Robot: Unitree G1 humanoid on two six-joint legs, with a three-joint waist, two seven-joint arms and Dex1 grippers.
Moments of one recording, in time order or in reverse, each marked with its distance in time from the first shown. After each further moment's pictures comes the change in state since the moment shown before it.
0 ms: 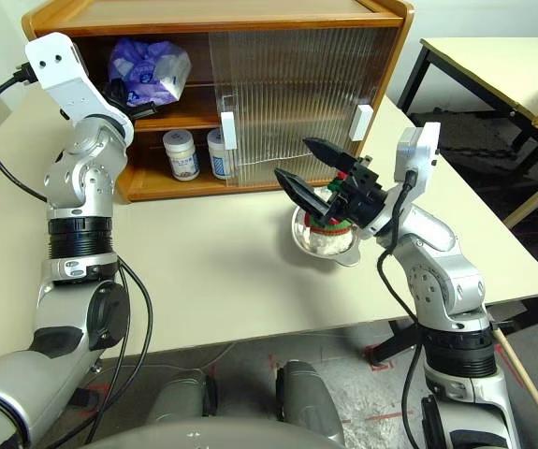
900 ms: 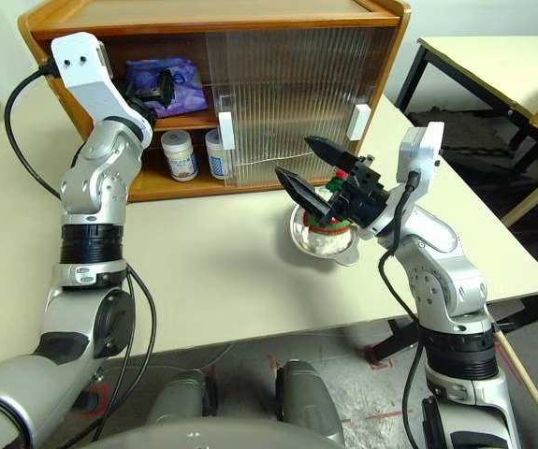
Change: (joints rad) left arm 0.053 -0.020 -0.063 -0.083 -0.015 -0.049 -0.177; right arm 0.002 0.000 -0.006 -0.013 0.000 0.000 -0.001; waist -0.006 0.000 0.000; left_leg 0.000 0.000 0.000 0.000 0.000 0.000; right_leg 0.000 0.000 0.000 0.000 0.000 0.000
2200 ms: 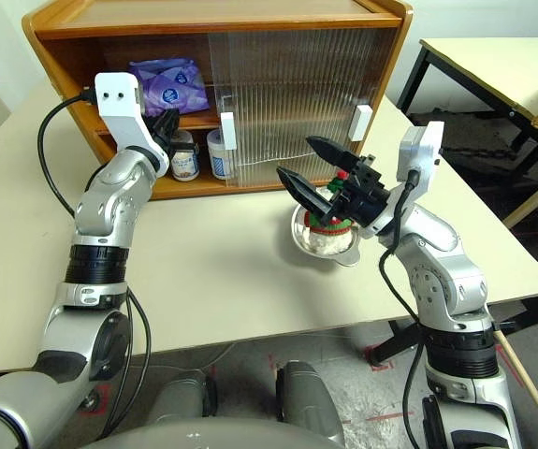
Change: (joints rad) left arm 0.071 -0.001 -0.093 0.053 0.035 -0.003 -0.068; right arm -0.005 -0.003 -0.003 0.011 -0.004 0.000 -0.001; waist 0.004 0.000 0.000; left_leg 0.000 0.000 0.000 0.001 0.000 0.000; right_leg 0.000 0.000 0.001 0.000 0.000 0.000
